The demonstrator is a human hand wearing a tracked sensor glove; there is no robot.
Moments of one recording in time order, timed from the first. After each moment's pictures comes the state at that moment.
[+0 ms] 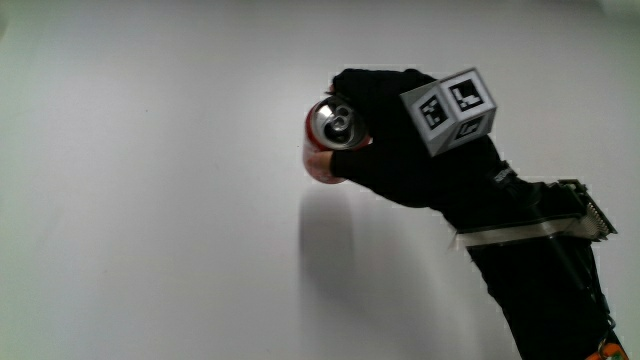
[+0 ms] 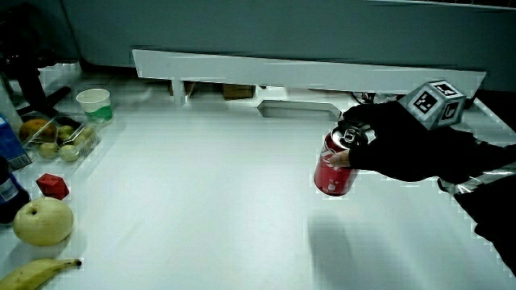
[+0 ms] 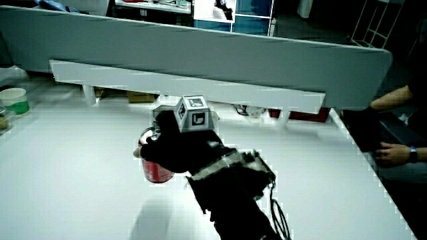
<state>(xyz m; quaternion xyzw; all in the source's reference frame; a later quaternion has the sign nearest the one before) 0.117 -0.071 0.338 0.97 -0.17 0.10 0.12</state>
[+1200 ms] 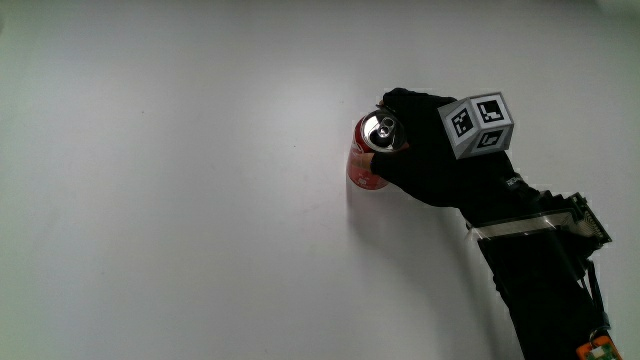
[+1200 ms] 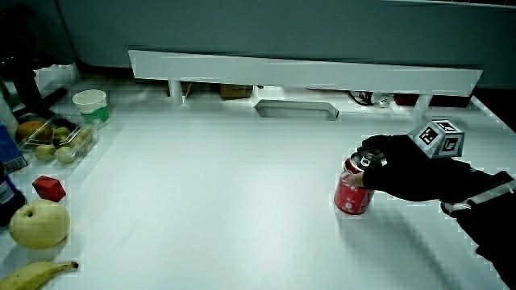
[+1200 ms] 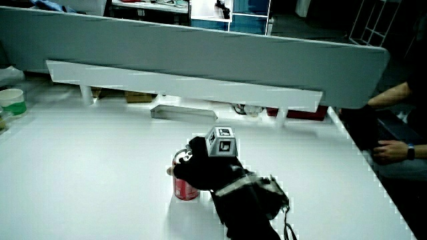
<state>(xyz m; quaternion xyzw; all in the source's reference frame) 0.144 -0.066 0.403 0.97 -0.12 0.10 0.18</state>
